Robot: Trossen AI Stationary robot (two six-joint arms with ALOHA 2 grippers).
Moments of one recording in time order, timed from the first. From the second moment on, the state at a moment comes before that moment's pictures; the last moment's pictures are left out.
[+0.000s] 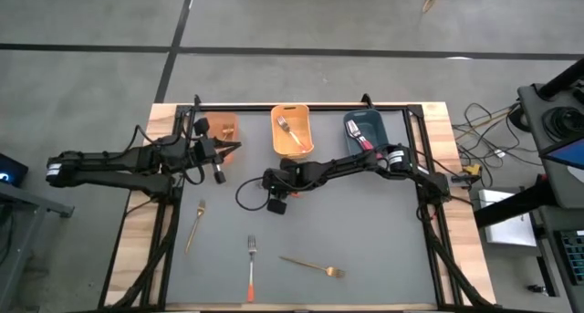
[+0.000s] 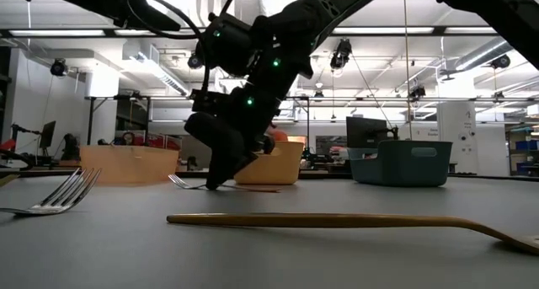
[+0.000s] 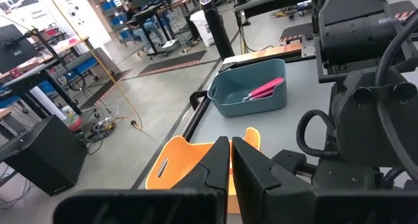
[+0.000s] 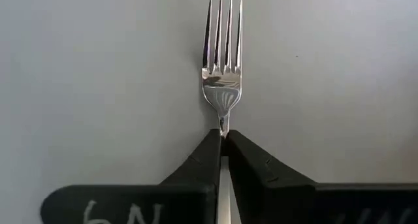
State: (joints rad) left arm 0.05 0.65 0.58 -0.12 -0.37 0.29; right arm -0.01 2.31 1.71 -0.42 0.16 0.19
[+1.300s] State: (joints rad) left arm 0.05 0.65 0.58 -0.10 -0.38 0.29; right arm -0.25 2.02 1.79 -0.59 0.13 0.42
